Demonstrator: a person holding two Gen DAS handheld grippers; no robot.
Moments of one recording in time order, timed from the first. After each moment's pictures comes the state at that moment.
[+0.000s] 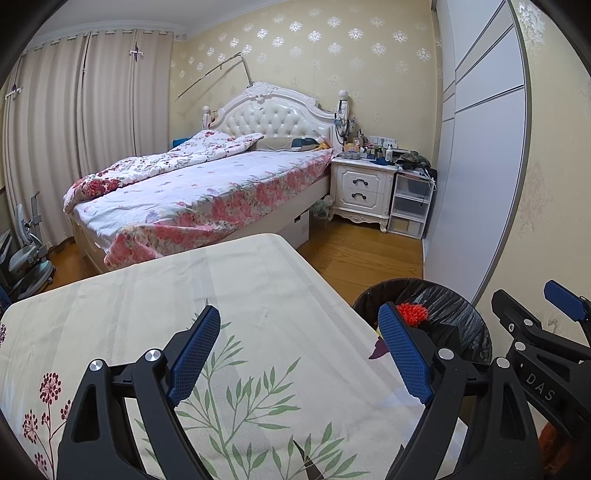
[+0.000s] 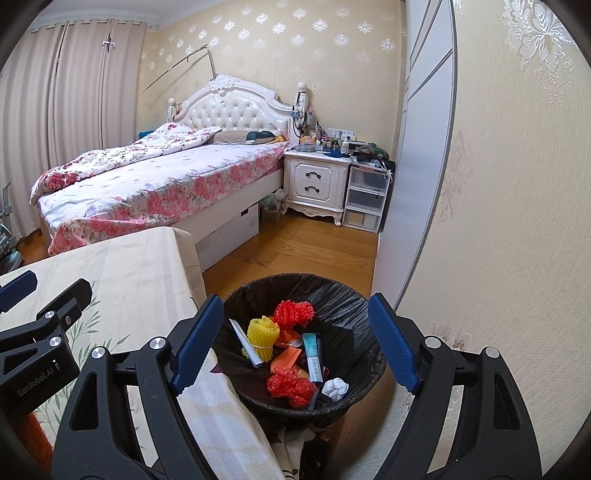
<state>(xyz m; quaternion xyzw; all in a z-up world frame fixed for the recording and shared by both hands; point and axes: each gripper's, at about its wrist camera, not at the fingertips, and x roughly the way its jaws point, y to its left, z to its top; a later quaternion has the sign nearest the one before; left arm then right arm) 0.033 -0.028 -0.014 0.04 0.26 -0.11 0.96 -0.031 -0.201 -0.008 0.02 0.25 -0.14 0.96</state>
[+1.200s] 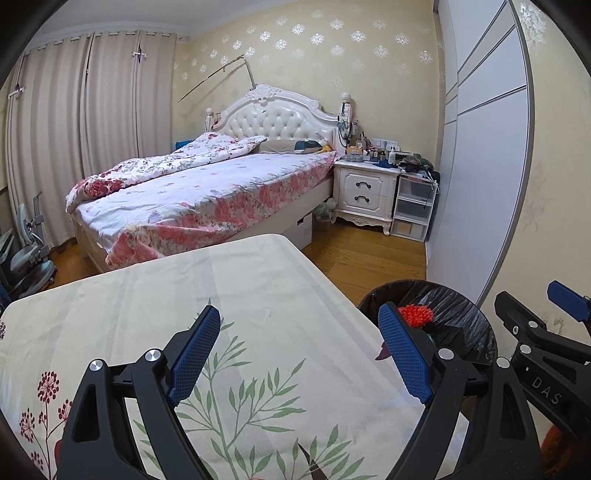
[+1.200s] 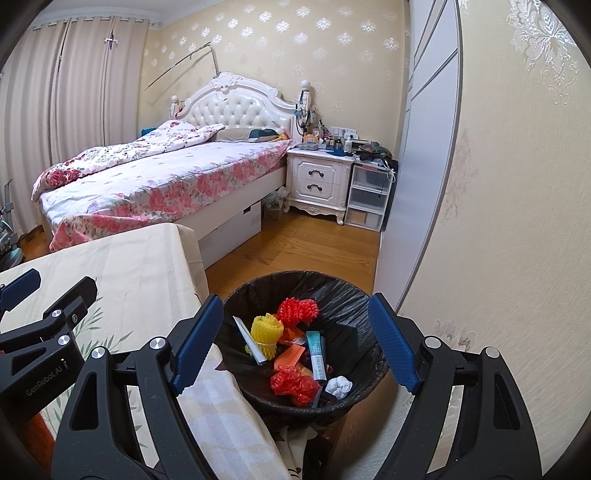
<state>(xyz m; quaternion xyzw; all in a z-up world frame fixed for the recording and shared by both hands) 0.032 -0.026 -0.022 0.03 0.25 -0.10 0.96 -0.029 -0.198 -0.011 0.02 0.26 -0.14 0.96</state>
